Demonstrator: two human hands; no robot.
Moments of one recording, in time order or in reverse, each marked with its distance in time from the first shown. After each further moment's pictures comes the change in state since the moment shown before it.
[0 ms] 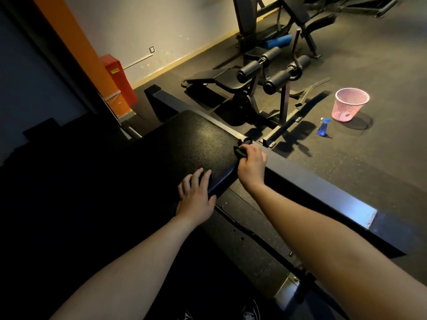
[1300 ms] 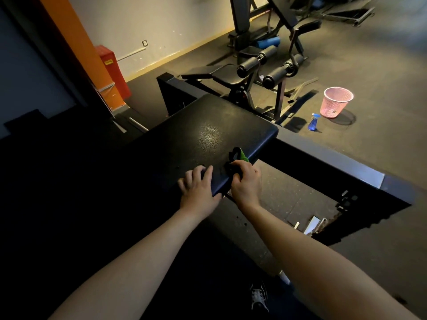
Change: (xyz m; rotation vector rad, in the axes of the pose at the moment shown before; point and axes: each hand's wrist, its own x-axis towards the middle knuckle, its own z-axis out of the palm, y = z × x) left_hand -0.096 -0.093 -0.043 -0.017 -0.024 0.002; right_hand -0.184 -0.067 0.066 -0.040 0.052 -0.021
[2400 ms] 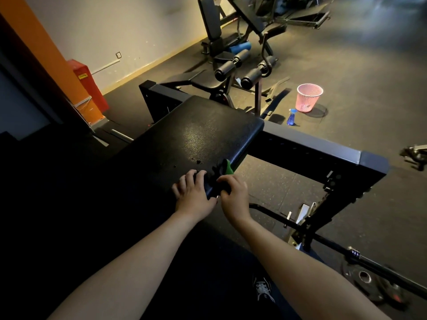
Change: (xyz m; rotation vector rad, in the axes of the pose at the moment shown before) left_hand -0.023 -0.032 0.008 -0.043 -0.030 0.073; right_hand -0.075 -0.015 0.019 0.096 0.063 -0.024
